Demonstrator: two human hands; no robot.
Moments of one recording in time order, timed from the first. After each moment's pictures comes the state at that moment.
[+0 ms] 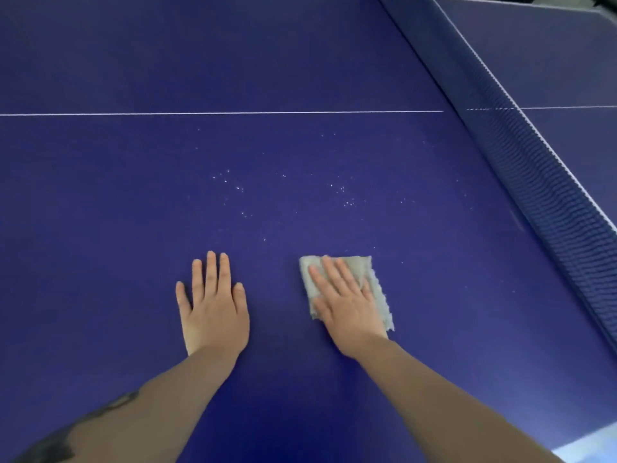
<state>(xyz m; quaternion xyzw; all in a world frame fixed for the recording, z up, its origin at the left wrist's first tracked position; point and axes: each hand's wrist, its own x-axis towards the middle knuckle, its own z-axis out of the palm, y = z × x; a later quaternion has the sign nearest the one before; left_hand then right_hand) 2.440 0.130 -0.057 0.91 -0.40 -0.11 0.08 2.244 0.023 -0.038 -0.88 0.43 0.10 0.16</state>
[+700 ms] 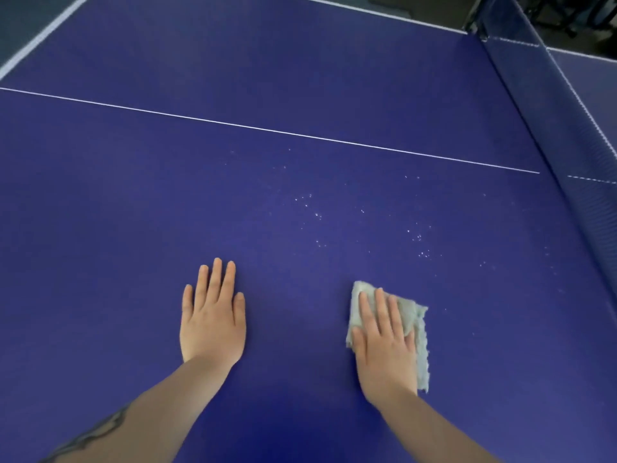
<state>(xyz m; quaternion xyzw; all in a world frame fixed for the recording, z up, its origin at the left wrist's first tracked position) 2.514 0.168 -0.053 0.93 -0.33 -0.10 0.10 2.292 0.034 -0.045 -0.88 0.45 0.09 0.11</state>
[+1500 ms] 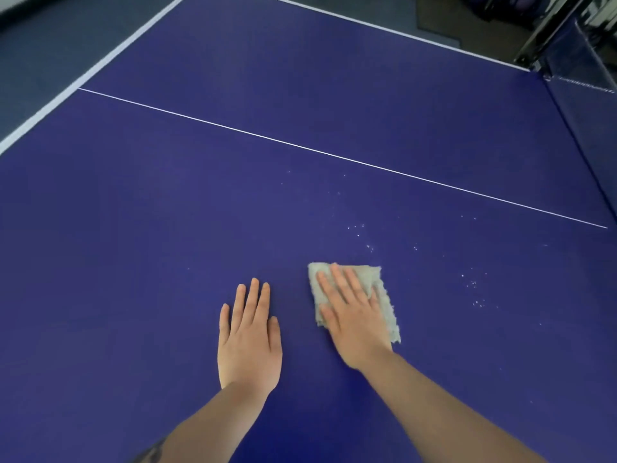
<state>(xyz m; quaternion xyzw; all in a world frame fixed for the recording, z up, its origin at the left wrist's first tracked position) 2.532 0.172 -0.062 0.94 -0.29 -0.09 0.14 2.437 0.005 -0.048 -0.95 0.26 0.09 0.12</state>
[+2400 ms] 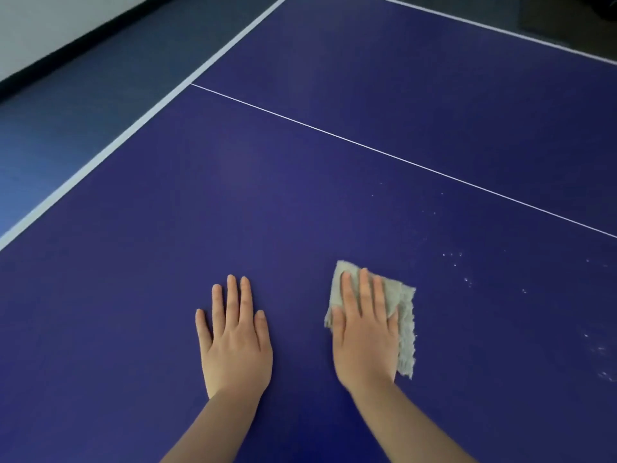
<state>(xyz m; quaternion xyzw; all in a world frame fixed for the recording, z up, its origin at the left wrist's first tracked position) 2.604 0.262 -0.067 0.99 -0.11 -0.04 0.11 2.533 0.100 -0.051 -0.95 0.29 0.06 0.13</state>
